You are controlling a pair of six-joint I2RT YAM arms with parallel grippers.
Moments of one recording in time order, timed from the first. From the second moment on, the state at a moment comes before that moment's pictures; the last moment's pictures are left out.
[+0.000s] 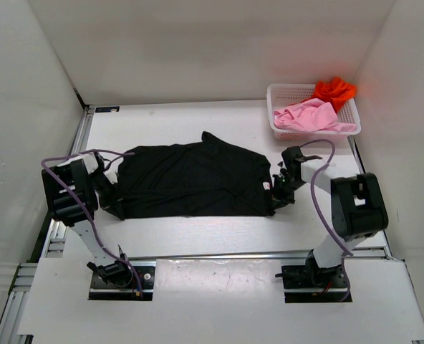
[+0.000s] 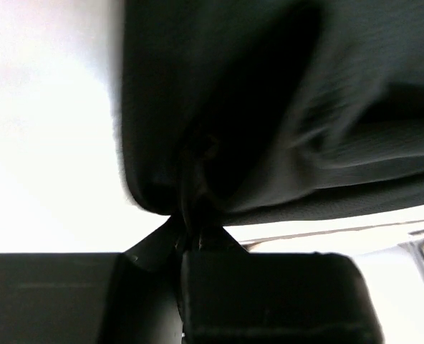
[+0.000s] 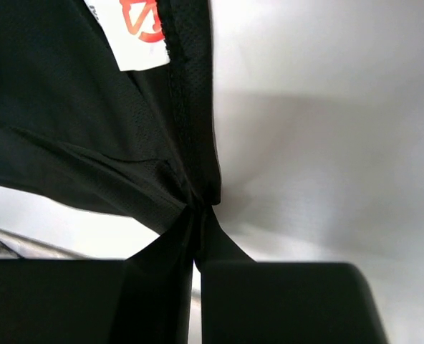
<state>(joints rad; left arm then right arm) 0.30 1.88 1.11 -1.07 0.19 0.00 0.24 1.70 0.95 -0.68 -0.33 0.38</state>
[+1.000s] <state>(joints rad) 0.27 1.74 1.45 -0.98 0.23 0.00 0.53 1.95 1.89 -1.04 -0.08 0.37</state>
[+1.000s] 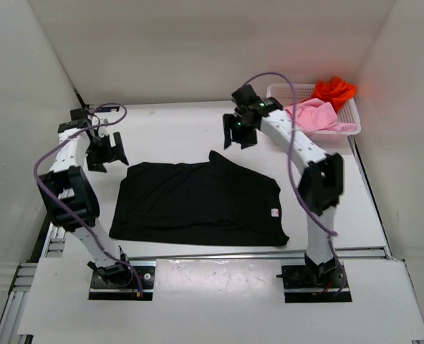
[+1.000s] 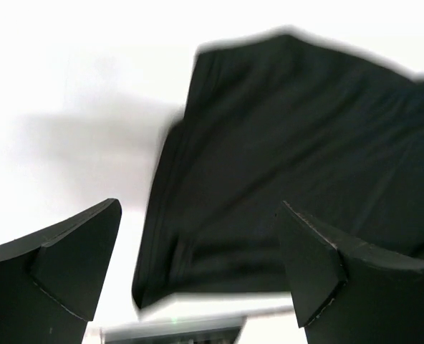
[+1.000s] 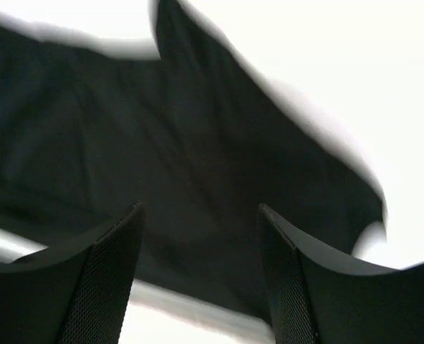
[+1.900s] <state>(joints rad) 0.17 2.12 1.59 -0.82 0.26 0.00 0.60 2.45 2.13 -0.78 -0.07 0.52</state>
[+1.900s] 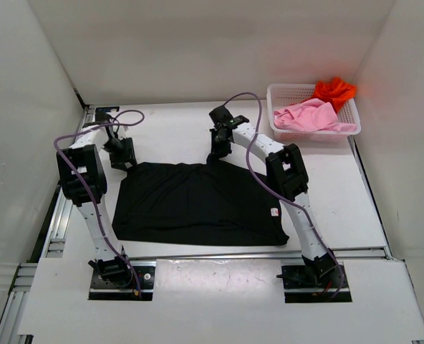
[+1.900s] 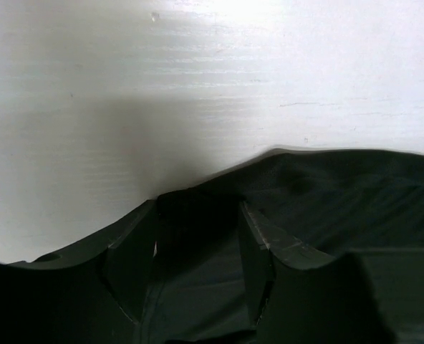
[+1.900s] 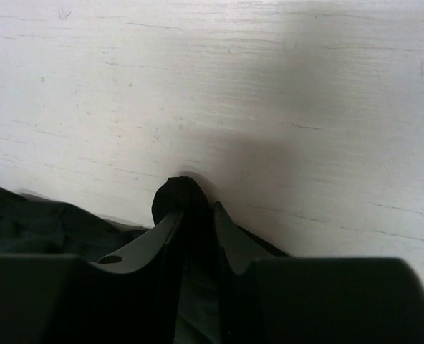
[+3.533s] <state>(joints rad) 0.00 1.59 0.98 -0.94 -0.08 0.00 0.82 1.65 1.32 -0.77 0.03 0.44</state>
